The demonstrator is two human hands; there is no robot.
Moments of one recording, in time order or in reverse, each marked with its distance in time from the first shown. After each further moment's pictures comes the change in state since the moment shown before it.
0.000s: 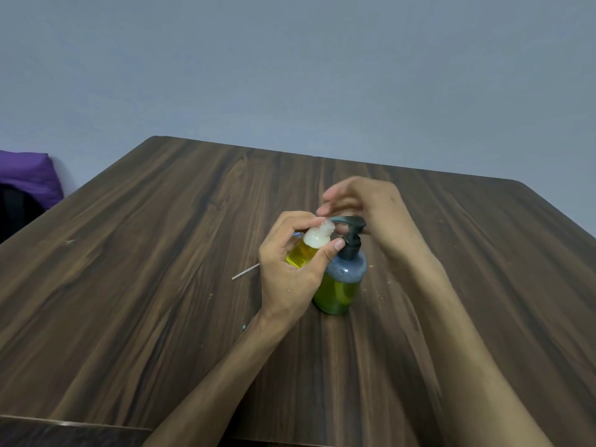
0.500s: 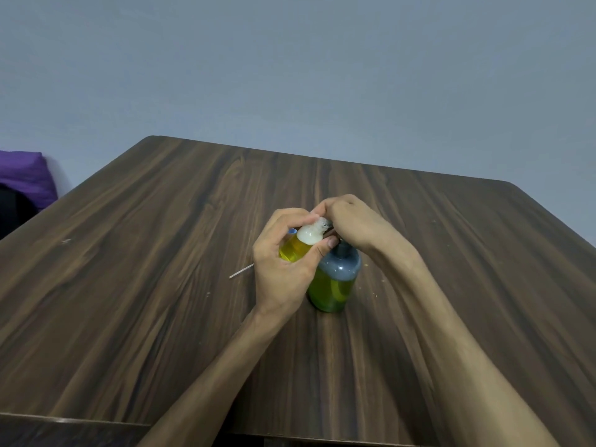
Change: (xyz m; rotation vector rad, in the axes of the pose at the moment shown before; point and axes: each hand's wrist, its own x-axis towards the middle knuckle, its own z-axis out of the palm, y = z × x) left_hand 0.001 -0.002 -0.003 0.025 0.006 0.020; right_hand 0.014 0.003 0.010 -0.565 -0.227 0.035
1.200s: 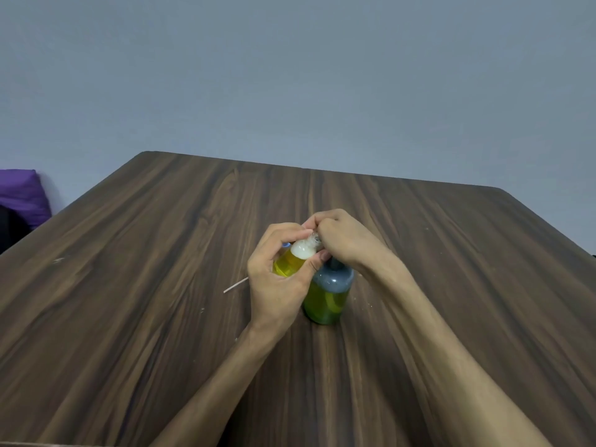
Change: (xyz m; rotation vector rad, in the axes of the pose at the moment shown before) left_hand 0.000 0.003 0.001 -0.056 -0.030 0.005; right_hand 0.002 0.003 0.004 0.096 0.027 0.034
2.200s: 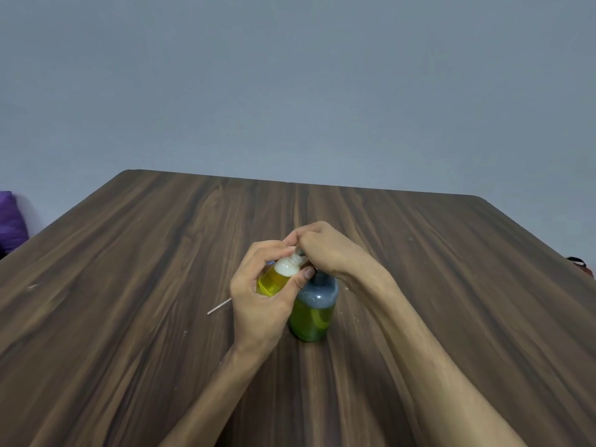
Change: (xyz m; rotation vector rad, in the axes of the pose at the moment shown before) left_hand -0.001 0.001 -0.001 -0.012 -0.007 0.023; right_hand 0.004 -0.002 -0.002 0.055 -0.051 0.011
